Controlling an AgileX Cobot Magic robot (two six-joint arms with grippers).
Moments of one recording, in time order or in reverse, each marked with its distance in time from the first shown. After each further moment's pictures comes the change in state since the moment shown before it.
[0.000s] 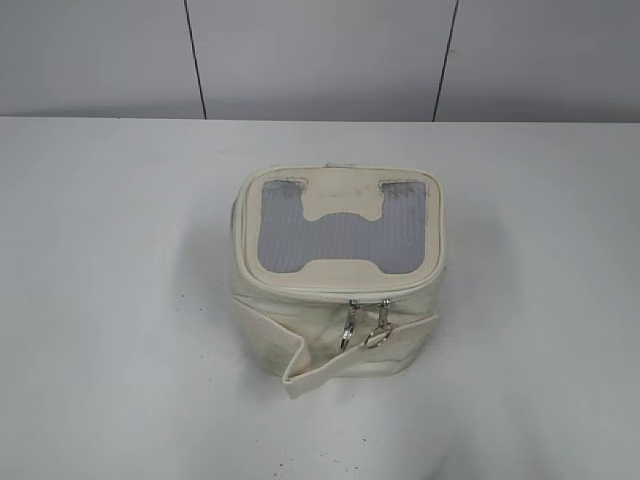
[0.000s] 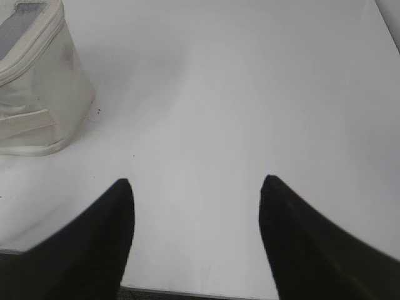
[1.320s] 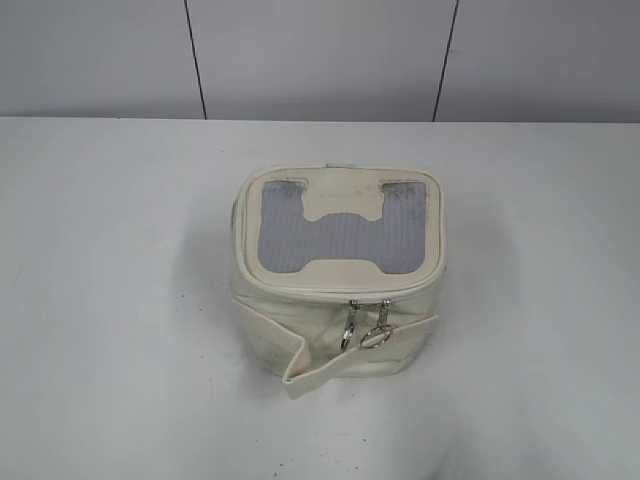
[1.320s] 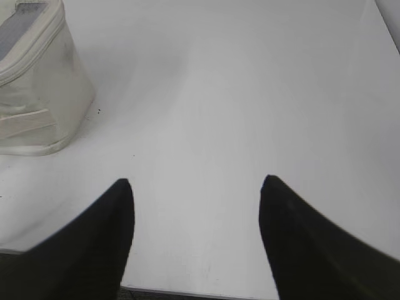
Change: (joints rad) left arm 0.000 0.000 0.000 0.000 0.000 0.000; right arm 0.000 0.000 0.000 0.000 0.000 -0.002
